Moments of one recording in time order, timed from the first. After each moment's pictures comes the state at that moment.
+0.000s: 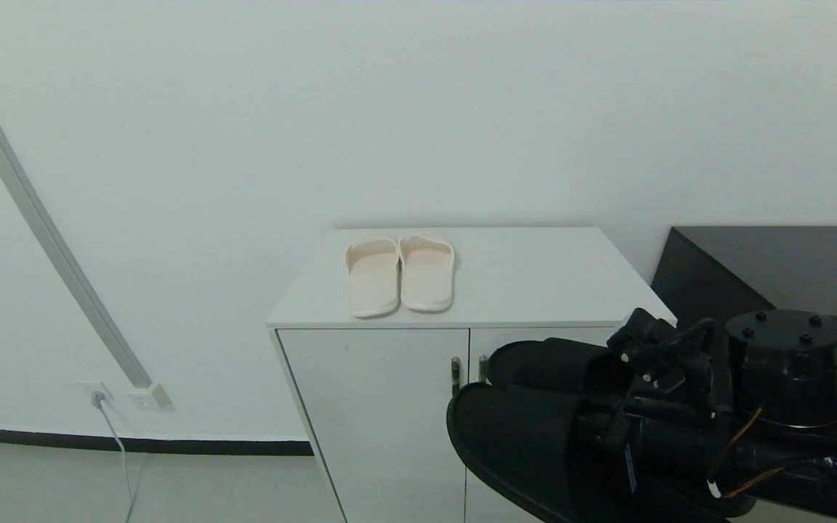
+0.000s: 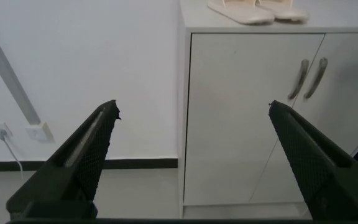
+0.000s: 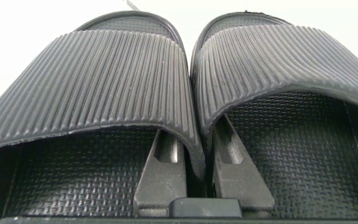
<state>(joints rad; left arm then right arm) 0.00 0.00 0.00 0.00 0.00 -0.01 0.70 1.58 -0.52 -0.72 0.20 -0.03</state>
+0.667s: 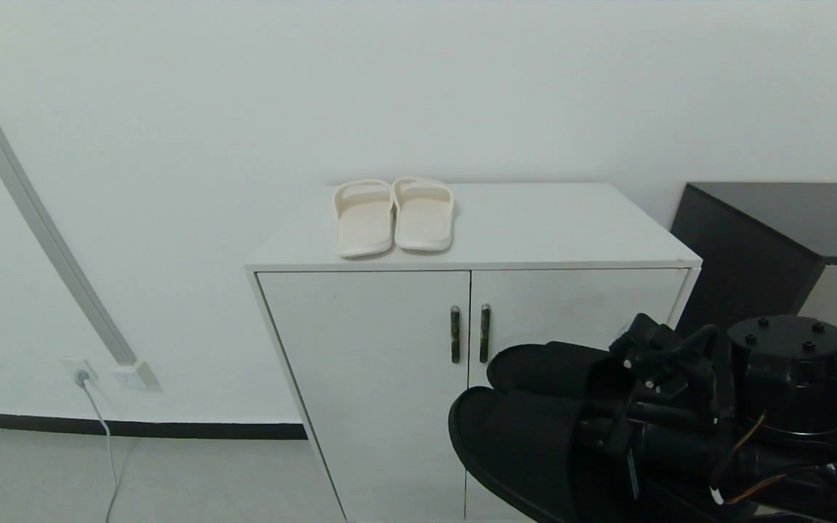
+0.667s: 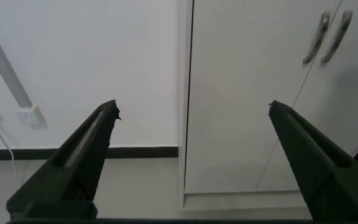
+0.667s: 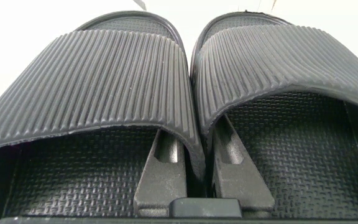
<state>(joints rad) 0.00 0.00 0.00 0.00 0.00 -0.01 0.70 1.58 -0.50 -0.74 0.20 -0.03</state>
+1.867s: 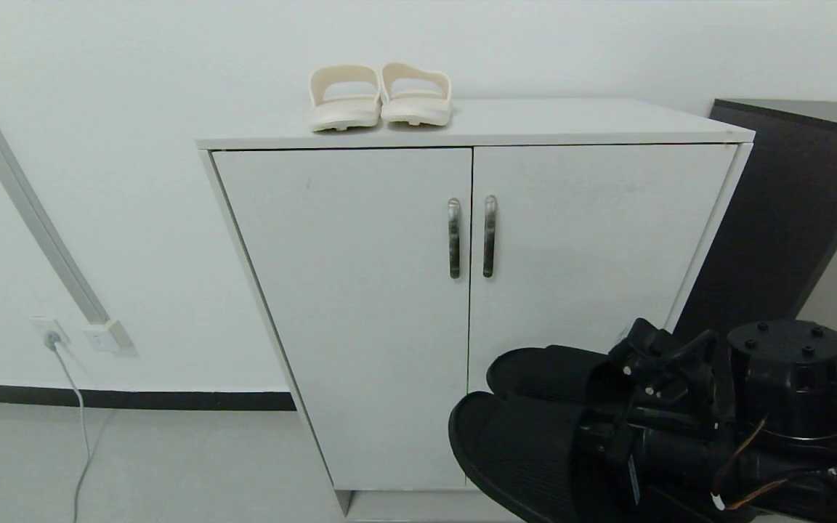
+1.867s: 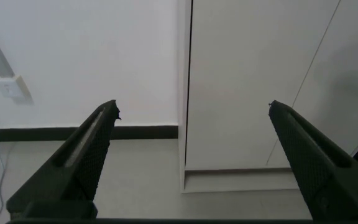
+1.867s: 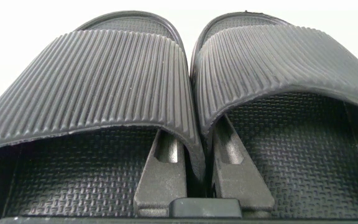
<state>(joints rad) 0.00 0.00 0.00 0.00 0.00 0.00 0.70 1.58 -0.49 -0.74 0.20 -0.04</state>
